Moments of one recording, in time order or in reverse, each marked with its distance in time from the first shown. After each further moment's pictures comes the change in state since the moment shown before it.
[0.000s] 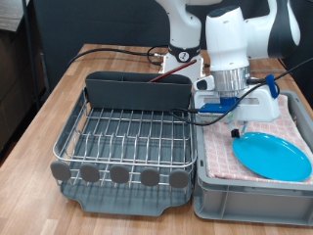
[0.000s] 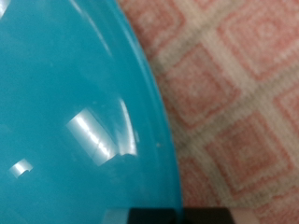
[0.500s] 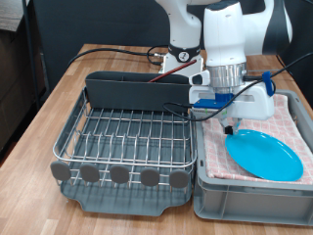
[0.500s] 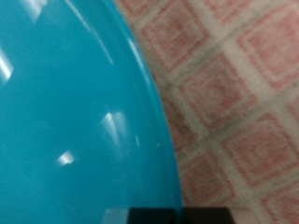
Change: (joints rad) arm 0.120 -0.060 -0.189 -0.026 -0.252 -0.073 0.211
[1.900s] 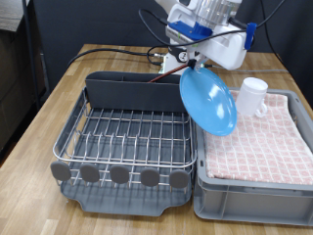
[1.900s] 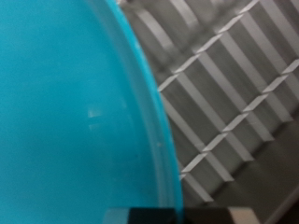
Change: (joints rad) arm 0.055 -0.422 -0.203 0.071 -1.035 -0.892 0.771
